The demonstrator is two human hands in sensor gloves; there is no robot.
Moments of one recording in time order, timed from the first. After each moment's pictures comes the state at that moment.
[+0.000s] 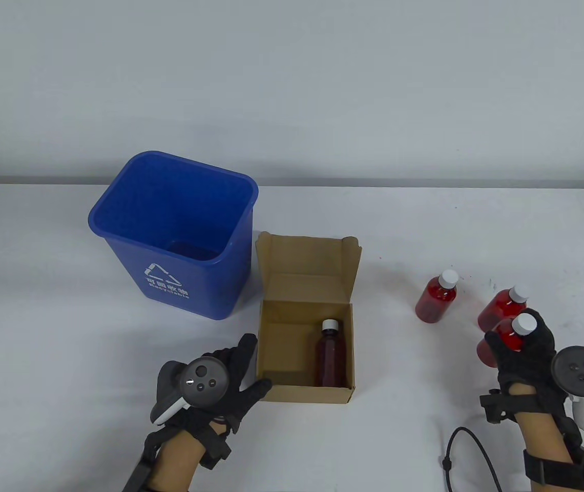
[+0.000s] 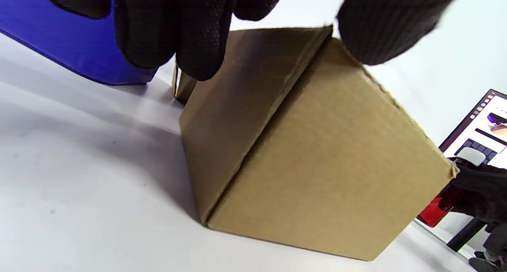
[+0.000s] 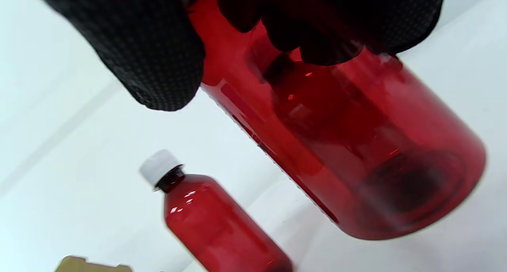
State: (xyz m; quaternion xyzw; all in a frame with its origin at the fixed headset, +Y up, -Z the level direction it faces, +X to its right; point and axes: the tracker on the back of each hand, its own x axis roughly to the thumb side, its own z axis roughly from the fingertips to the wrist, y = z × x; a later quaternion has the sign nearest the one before) left_hand -0.159 -0.717 -0.255 -0.02 -0.19 0.26 0.95; right_hand 0.392 -0.711 -0.284 -0.09 -0.18 0.90 0.40
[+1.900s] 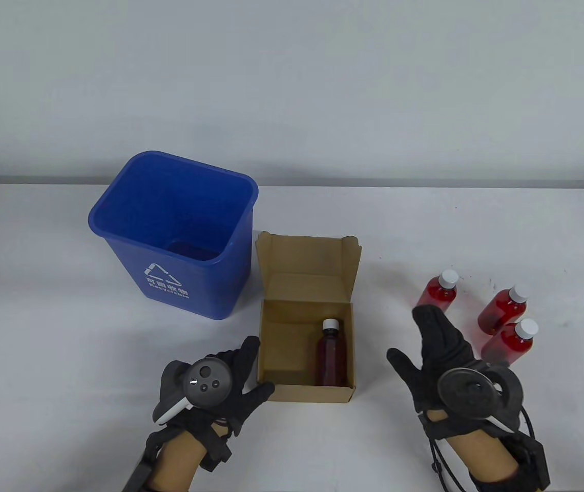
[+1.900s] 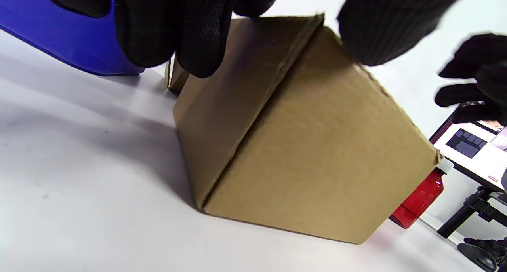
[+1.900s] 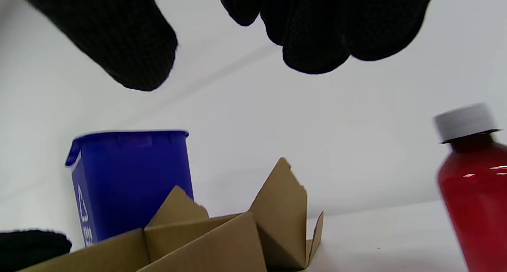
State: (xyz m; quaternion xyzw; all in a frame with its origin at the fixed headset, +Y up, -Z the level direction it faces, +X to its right) left_hand -0.154 -0.721 -0.255 -0.03 -0.20 0.25 0.95; right_hand 0.197 -0.630 -0.256 0.20 -0.19 0.95 0.17
